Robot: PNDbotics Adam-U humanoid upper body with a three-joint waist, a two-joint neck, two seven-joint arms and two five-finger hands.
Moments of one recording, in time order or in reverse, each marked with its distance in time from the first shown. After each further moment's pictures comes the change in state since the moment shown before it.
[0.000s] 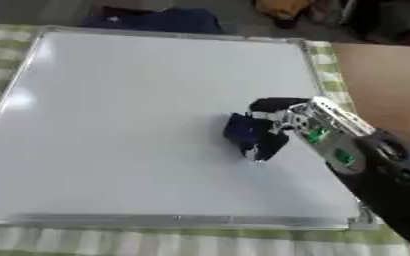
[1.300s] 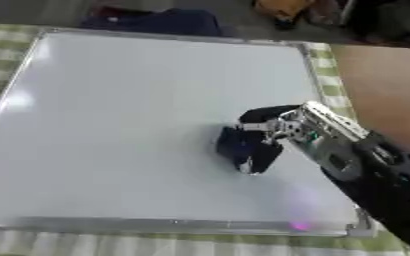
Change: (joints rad) left arm -0.002 0.000 0.000 0.000 0.003 -0.002 -0.002; right arm -0.003 -0.010 0.042 -0.041 -0.011 -0.009 0.055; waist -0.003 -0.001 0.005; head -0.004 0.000
